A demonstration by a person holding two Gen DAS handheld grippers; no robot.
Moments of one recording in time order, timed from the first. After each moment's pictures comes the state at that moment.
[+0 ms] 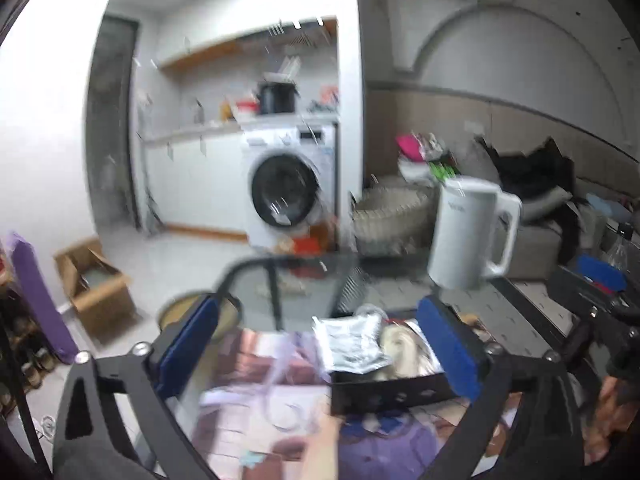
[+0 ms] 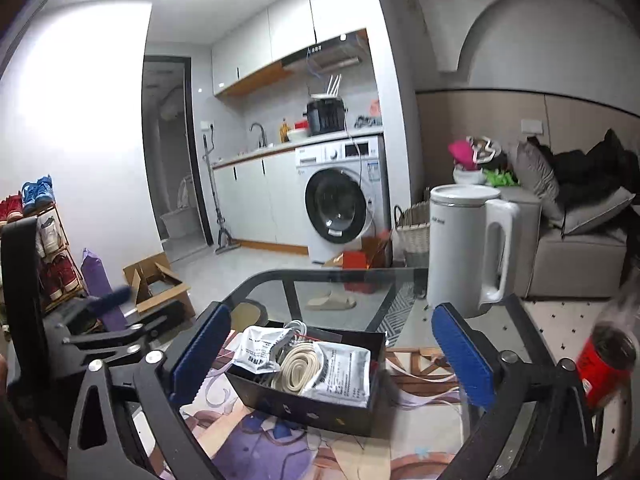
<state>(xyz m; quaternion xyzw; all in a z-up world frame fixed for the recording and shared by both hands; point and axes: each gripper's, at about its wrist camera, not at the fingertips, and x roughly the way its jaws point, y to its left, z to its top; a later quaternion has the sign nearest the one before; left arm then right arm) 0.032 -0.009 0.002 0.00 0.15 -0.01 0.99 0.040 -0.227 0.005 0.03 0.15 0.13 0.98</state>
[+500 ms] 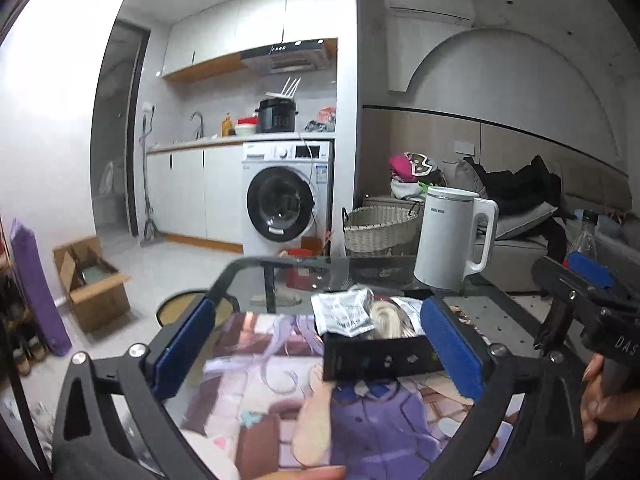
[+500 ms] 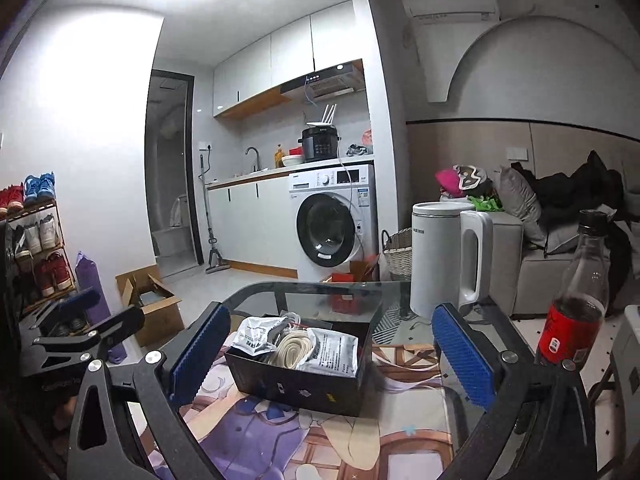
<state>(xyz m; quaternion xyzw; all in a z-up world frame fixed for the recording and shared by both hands) -0.030 -0.005 -0.020 -0.03 0.13 -0.03 0.99 -0.022 -0.231 -0.020 0.02 0.10 0.10 0.99</state>
